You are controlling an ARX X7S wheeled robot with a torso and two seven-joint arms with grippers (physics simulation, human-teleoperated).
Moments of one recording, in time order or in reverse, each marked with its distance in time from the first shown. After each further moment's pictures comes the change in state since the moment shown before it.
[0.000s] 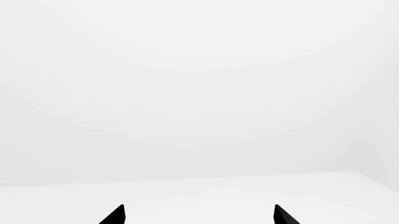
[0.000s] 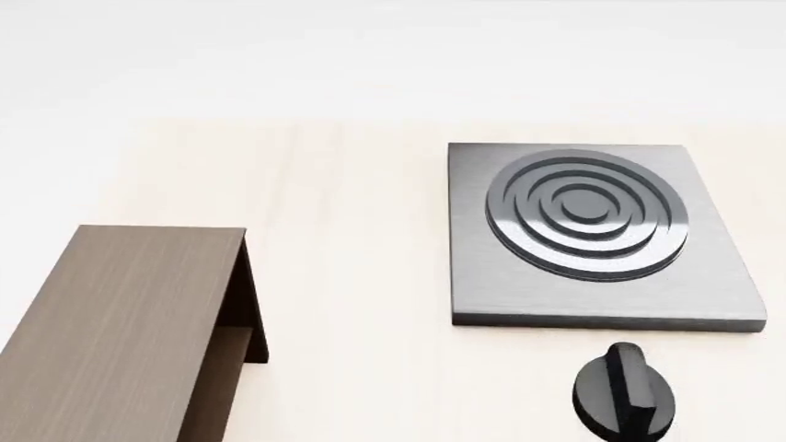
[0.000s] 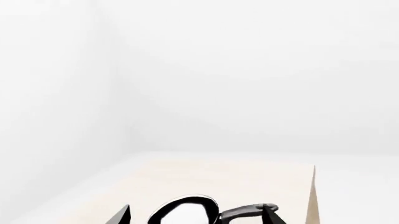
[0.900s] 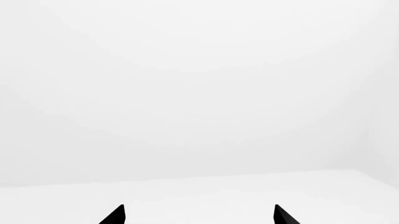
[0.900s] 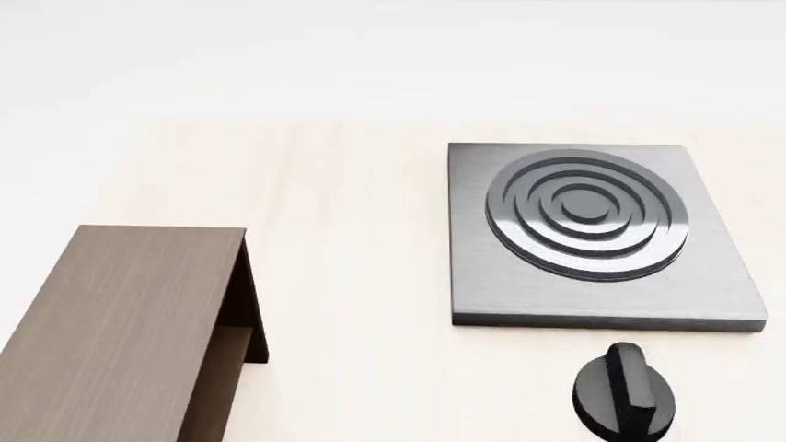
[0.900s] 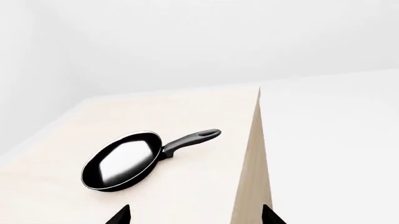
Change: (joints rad) left arm -0.002 -0.011 0.017 -0.009 0.006 0.001 -0.011; right arm 0.089 -0.187 0.054 0.238 0.159 0.148 -0.113
